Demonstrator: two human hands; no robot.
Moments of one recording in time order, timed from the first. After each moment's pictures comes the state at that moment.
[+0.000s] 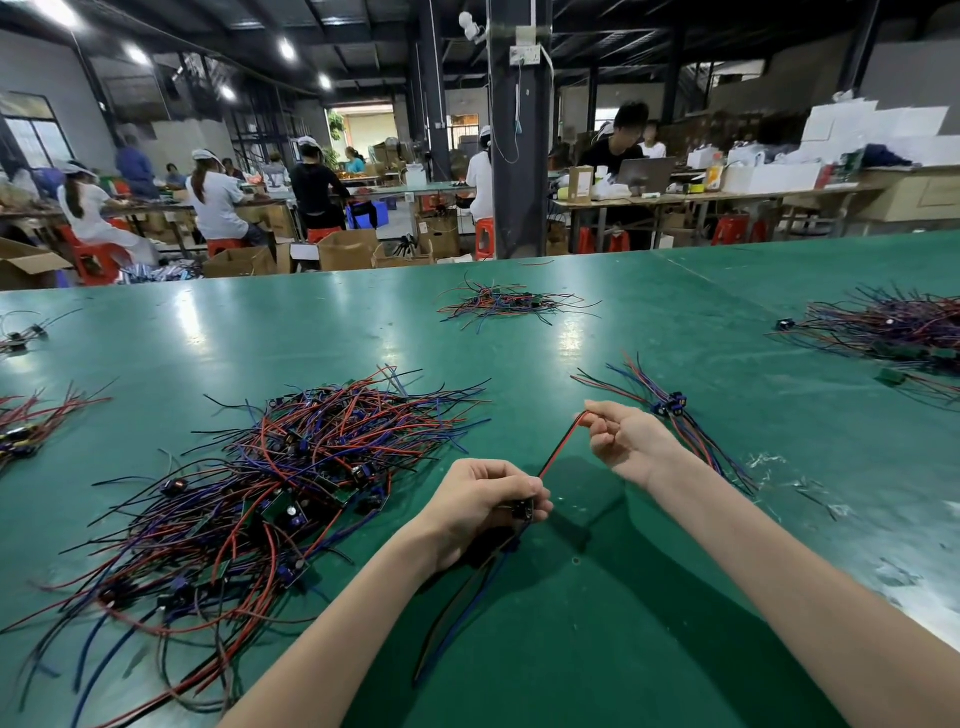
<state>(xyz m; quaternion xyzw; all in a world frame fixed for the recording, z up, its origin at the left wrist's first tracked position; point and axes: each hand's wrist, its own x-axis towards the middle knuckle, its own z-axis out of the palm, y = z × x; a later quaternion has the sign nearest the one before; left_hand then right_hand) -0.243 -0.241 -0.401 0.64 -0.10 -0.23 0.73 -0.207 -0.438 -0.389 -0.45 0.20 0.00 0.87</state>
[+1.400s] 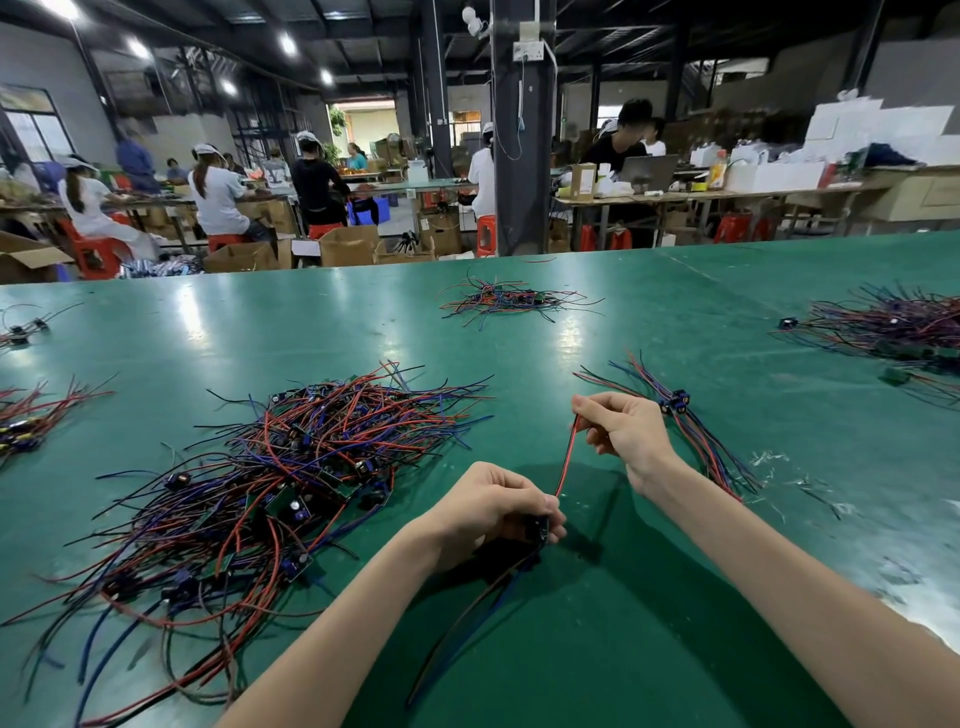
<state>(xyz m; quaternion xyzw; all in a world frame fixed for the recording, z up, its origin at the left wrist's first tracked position) -0.250 -0.241 -0.399 0.66 -0.14 -0.29 0.68 -0.212 -0.432 -0.401 -0.67 0.08 -0.14 0.72</state>
